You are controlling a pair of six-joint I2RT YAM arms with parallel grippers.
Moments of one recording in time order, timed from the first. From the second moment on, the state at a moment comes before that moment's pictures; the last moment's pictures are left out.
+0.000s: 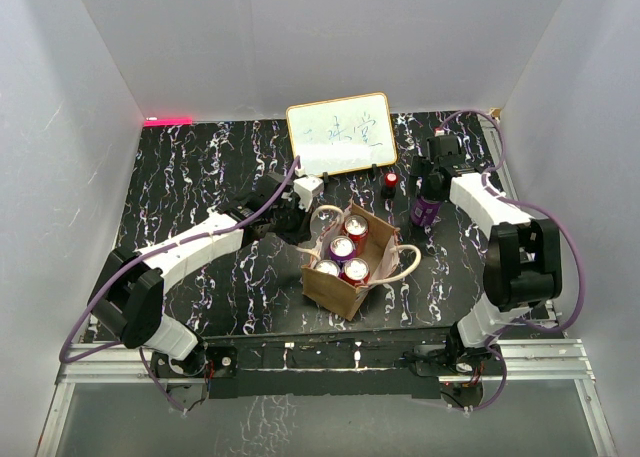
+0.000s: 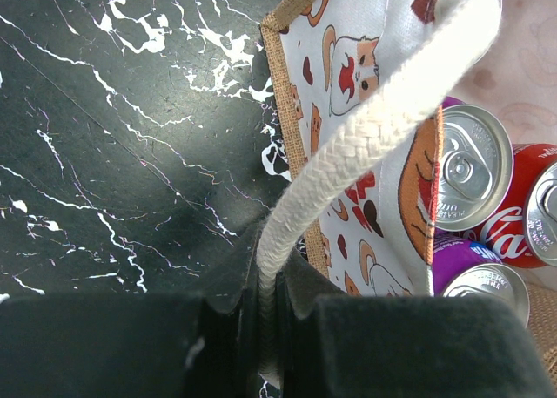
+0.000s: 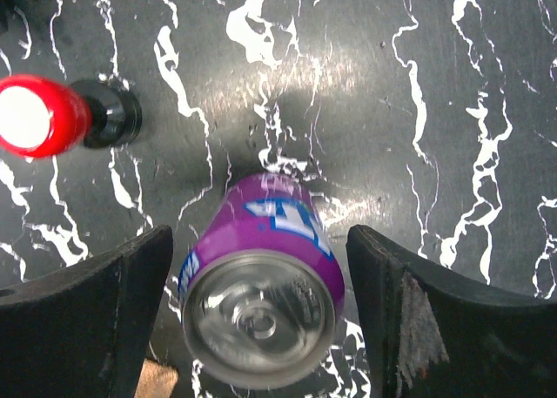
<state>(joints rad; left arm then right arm) -0.67 1.49 1.01 -0.34 0.24 -0.07 0.10 1.63 1.17 -0.46 0.18 0.26</state>
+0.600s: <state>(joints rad) -0.67 1.49 1.01 -0.34 0.22 -0.07 0.10 1.02 0.73 -0.35 0.22 0.37</state>
